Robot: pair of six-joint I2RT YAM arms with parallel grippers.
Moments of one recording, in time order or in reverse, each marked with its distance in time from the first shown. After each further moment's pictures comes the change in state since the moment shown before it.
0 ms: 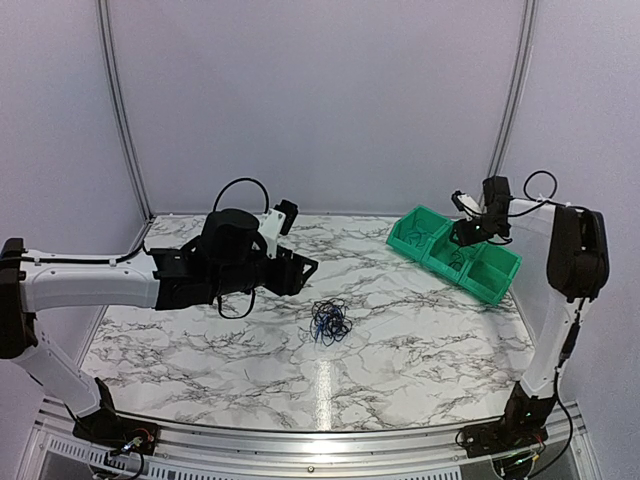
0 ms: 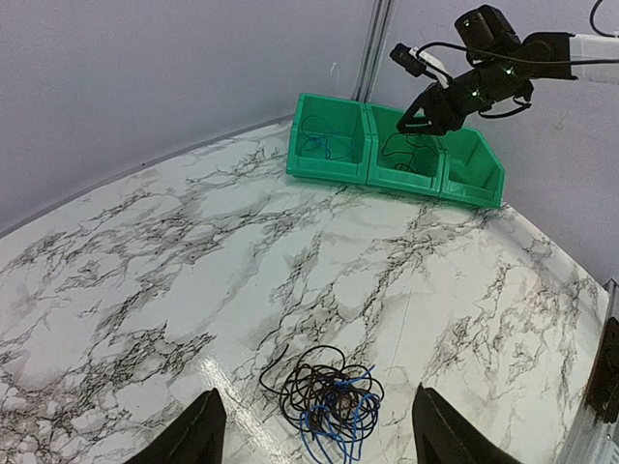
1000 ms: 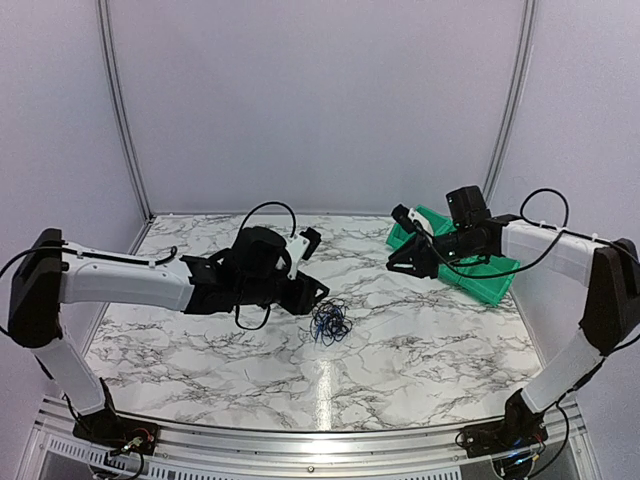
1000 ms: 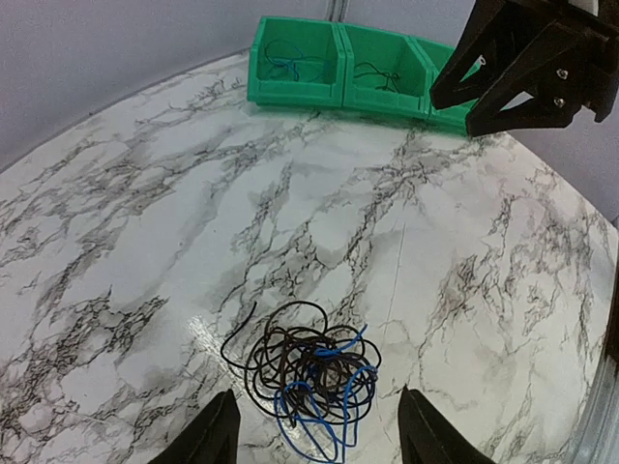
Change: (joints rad) left arm 0.000 0.139 0.026 -0.001 0.086 0.021; right arm 0.371 -0.454 -0.369 0.014 -0.529 -0.192
